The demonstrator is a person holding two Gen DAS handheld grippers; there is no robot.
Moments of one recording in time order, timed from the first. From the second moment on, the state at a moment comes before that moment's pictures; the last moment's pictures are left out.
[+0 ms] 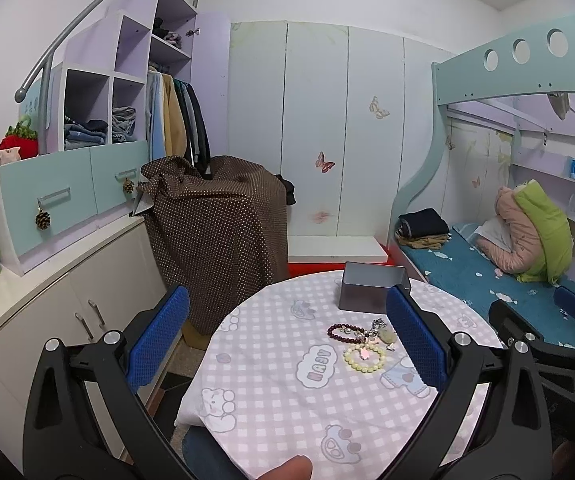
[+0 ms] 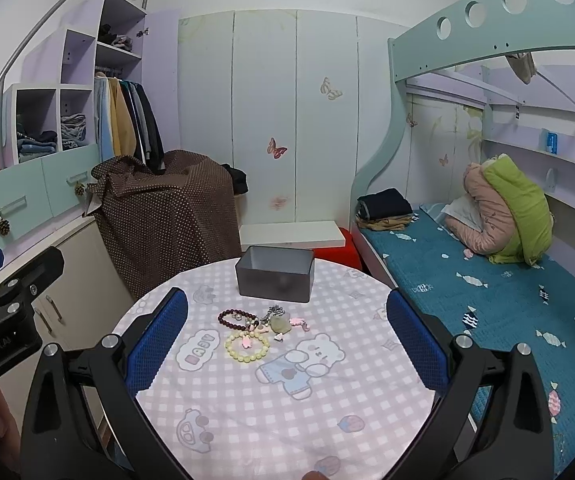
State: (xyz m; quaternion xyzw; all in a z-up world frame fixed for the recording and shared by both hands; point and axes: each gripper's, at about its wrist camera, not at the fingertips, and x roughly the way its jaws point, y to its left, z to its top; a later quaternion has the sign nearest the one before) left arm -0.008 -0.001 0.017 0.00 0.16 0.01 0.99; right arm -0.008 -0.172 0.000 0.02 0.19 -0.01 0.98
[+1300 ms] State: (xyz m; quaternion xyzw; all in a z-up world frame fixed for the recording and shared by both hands) left arm 0.109 -0.004 -0.108 0.03 0.29 0.00 0.96; right arm 0.094 -0.208 -0.116 -0.02 0.34 0.00 0.94
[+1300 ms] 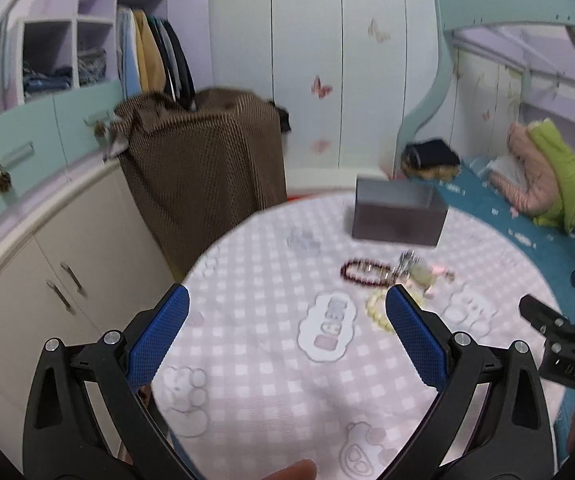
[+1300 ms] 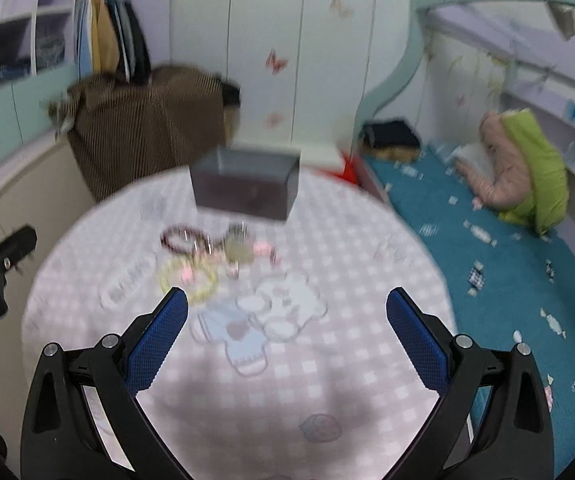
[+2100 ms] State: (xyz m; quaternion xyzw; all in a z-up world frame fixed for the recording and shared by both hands) left arm 0.201 -0.044 -0.184 0.03 0.42 -0.05 0.91; right arm 0.188 -0.220 -0.170 0.02 0.46 0.04 0.89
